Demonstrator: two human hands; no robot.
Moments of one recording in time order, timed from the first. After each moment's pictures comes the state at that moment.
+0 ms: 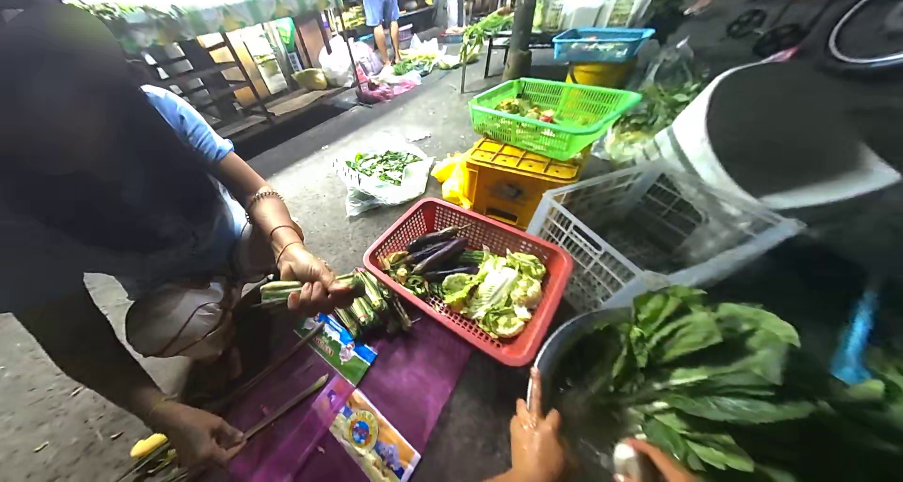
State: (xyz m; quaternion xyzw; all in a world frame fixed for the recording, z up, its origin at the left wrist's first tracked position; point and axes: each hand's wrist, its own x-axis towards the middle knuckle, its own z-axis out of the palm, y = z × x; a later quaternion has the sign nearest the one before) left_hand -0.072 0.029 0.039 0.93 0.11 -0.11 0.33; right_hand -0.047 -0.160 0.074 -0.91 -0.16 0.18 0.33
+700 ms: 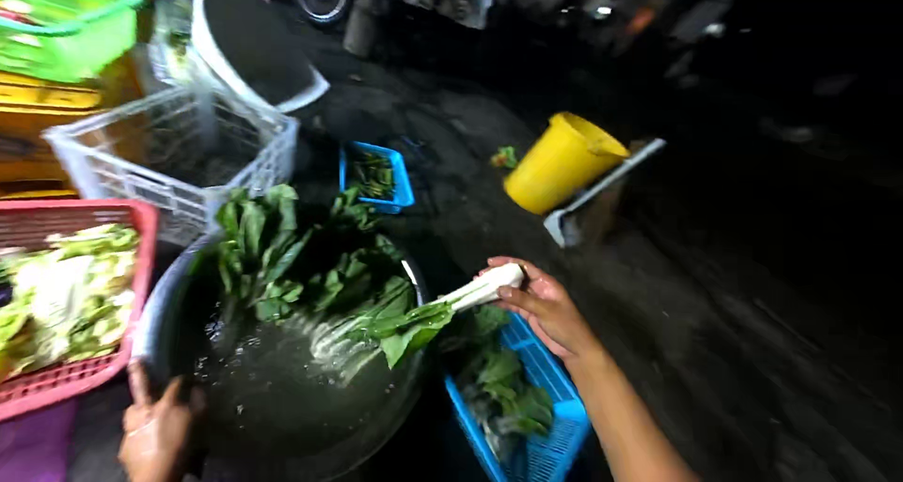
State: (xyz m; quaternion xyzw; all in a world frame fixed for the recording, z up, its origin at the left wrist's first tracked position) left_hand -0.078 0.024 0.017 0.96 0.07 -0.04 0.26; right_hand -0.206 -0.415 0.262 -0.76 0.15 -0.14 0.62
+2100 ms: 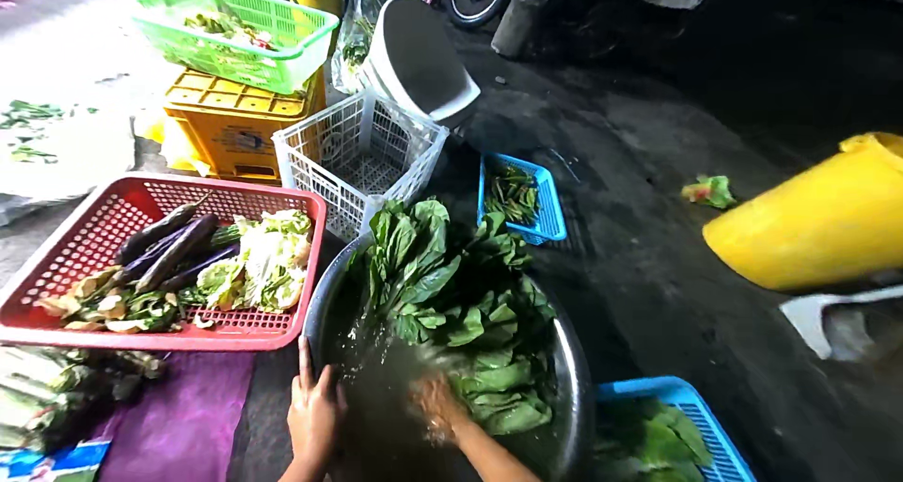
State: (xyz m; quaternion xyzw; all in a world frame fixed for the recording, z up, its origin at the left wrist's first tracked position) left_hand -0.070 0.020 0.014 0.96 0.10 0.02 0.26; right_hand -0.080 -0.226 -0.076 -0.93 -0.17 0.29 0.18
